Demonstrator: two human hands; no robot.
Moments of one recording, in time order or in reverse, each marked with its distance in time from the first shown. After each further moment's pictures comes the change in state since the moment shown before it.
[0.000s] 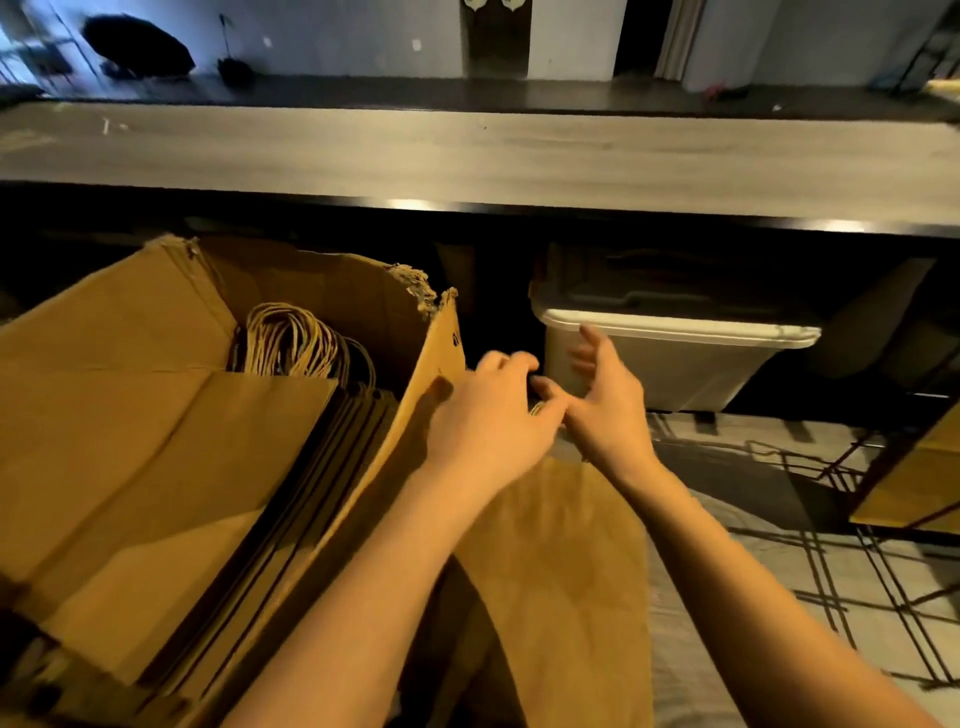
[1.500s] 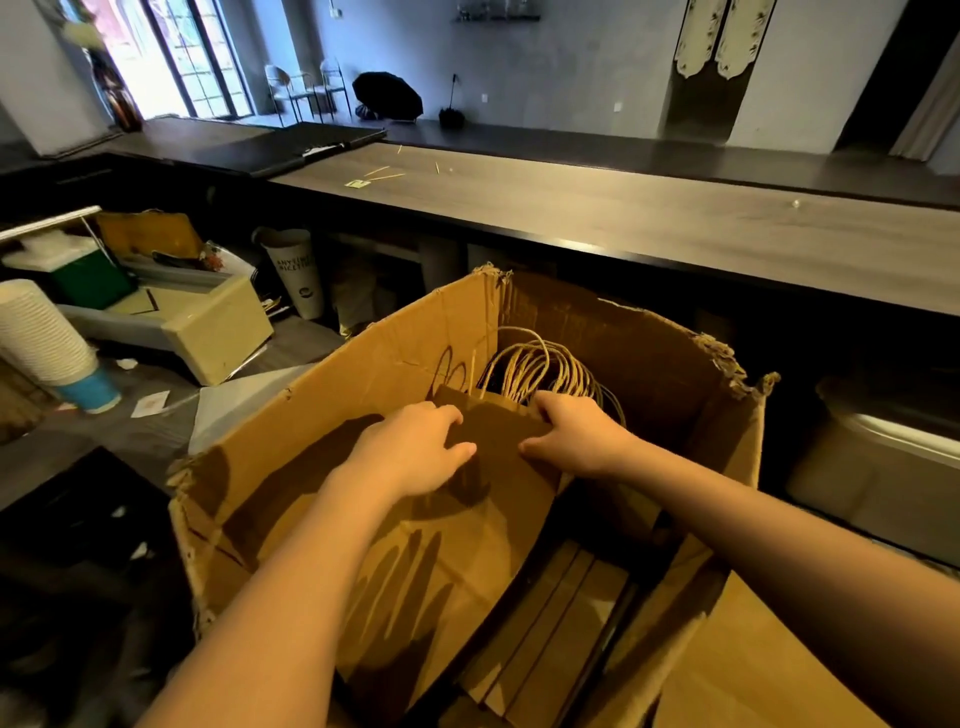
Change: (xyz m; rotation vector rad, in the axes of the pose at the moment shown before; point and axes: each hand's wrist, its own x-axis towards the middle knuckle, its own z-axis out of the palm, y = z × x) left_hand -0.061 -0.262 -0.136 0.203 -0.081 -0.365; right_hand 0.006 -0.180 0.193 -0.420 -0.791 -0.258
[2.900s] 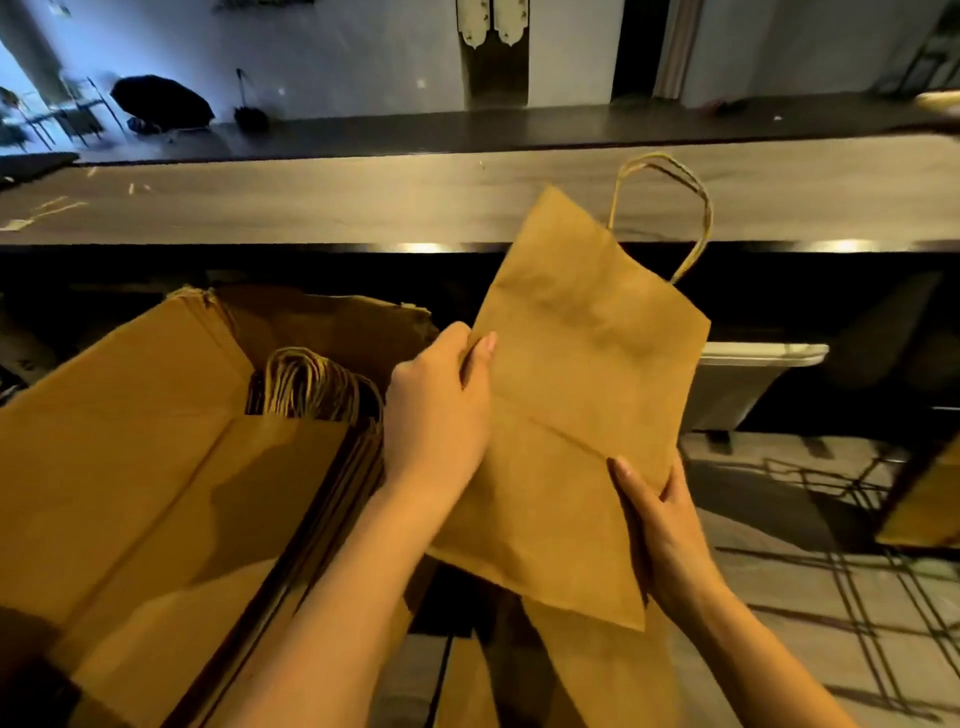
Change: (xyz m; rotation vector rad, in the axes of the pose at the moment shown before) left_hand -0.024 0.267 0.039 -0.510 0.615 0.442; right_hand -0.202 0.220 0.005 1.401 0.765 0.309
